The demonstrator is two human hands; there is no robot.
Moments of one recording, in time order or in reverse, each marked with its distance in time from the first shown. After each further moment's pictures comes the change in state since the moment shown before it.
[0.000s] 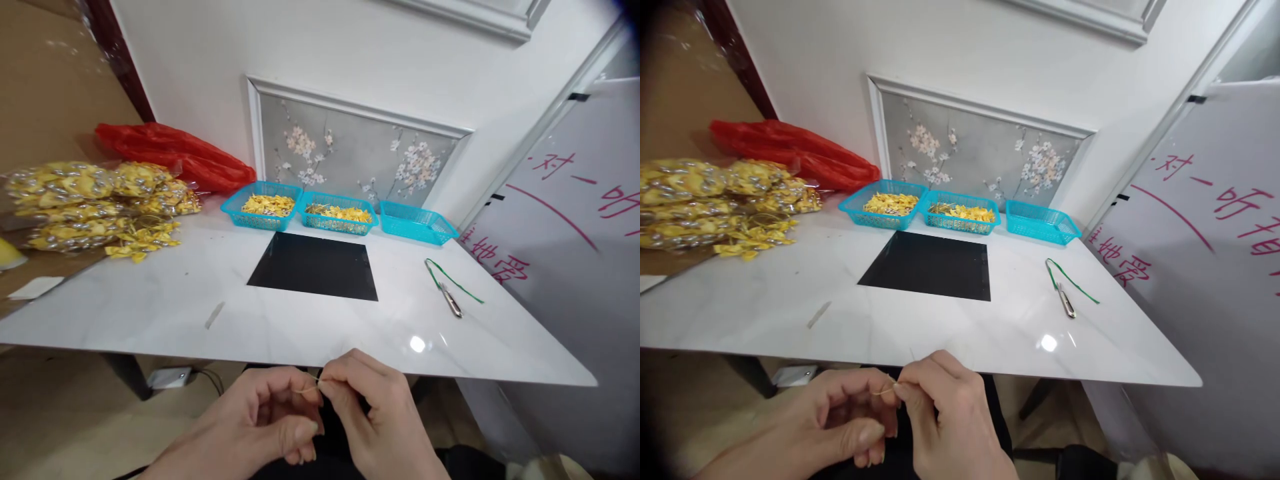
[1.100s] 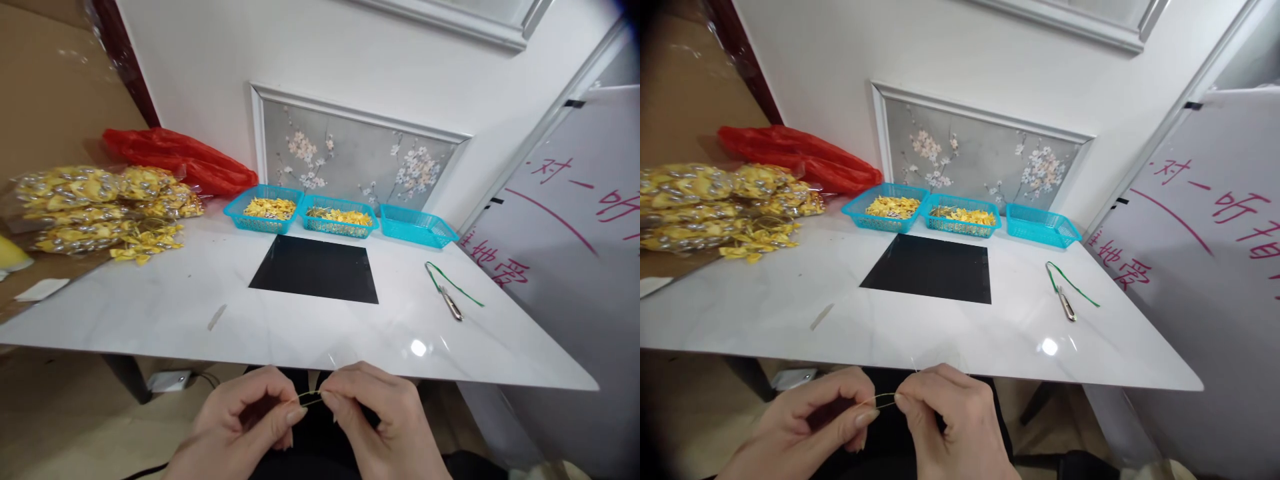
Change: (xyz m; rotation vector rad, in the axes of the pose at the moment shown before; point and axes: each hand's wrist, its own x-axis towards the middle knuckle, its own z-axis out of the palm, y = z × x) left_hand -0.008 -0.007 0.004 0.345 0.425 0.202; right_hand -0.003 -0.009 0.000 0.074 0.044 0.023
